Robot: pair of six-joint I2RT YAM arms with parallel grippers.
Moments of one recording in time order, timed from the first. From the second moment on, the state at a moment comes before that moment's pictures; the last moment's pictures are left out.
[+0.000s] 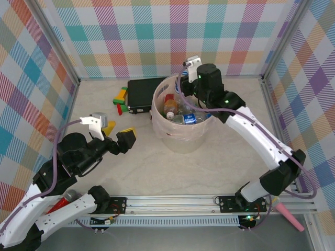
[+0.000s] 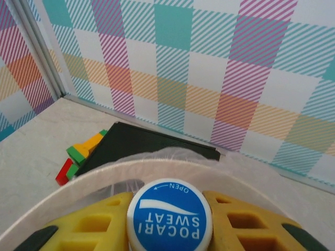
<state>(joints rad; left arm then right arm) -0.80 0.59 1.05 -0.66 -0.20 -0.42 0.65 1.51 1.61 -0.41 0.18 0.03</state>
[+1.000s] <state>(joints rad) -0.80 0.59 1.02 -0.66 -0.20 -0.43 0.55 1.44 1.57 -0.46 0.26 -0.01</state>
